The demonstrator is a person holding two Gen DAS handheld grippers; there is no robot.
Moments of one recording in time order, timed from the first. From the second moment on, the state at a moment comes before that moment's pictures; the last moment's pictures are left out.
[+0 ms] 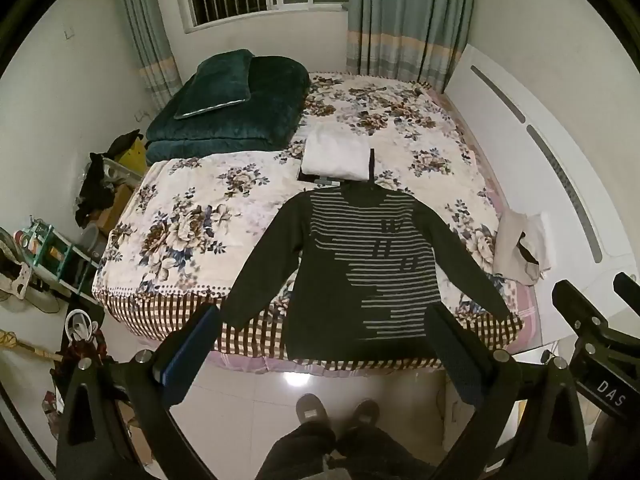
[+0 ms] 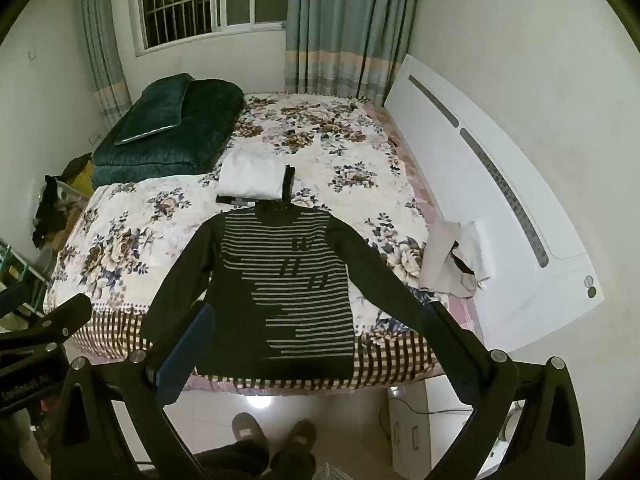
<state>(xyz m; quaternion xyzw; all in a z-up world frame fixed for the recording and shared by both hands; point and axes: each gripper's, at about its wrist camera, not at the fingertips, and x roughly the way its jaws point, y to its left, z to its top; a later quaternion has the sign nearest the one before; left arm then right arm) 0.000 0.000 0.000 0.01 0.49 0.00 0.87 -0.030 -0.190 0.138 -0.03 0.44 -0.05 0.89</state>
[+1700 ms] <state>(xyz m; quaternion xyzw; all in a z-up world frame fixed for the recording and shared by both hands) 0.012 0.006 0.025 0.00 0.47 0.00 0.88 -0.018 -0.180 0.166 -0.04 0.44 -0.04 0.90</state>
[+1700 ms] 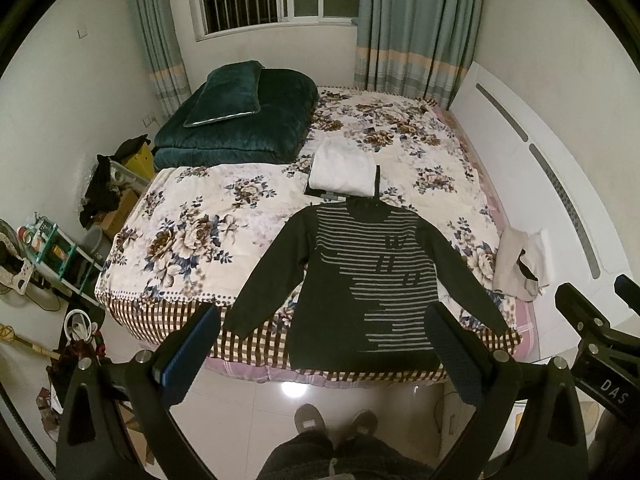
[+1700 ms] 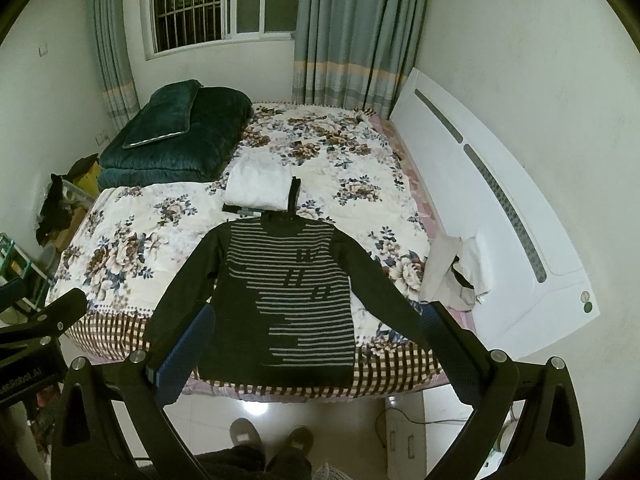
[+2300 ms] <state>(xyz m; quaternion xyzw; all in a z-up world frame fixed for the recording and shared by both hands) 0.017 0.012 0.030 0.00 0.47 0.00 0.88 -0.017 -0.181 0.174 -0.04 0.43 -0.04 0.90</state>
